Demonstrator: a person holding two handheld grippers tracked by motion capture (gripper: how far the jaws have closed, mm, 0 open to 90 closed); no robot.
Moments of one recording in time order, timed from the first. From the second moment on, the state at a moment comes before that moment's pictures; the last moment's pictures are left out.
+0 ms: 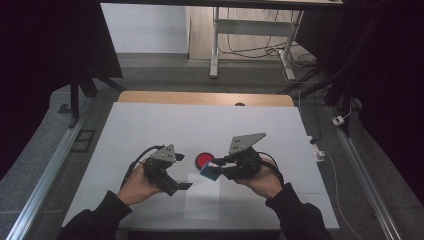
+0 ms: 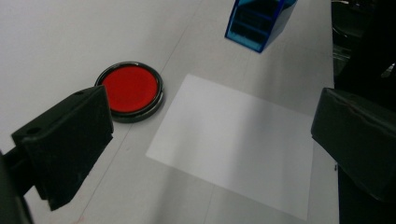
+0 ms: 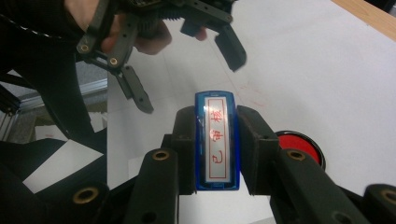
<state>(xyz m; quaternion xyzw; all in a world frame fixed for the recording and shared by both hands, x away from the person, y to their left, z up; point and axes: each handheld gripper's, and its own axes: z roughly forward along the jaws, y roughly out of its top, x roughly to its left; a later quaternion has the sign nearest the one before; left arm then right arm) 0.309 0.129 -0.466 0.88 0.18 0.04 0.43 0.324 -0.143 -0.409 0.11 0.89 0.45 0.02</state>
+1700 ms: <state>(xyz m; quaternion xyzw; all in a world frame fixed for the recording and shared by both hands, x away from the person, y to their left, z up) 0.304 0.117 -0.465 0.87 0.08 -0.01 0.48 0.329 -0.129 -0.405 0.01 0.88 0.48 -0.04</state>
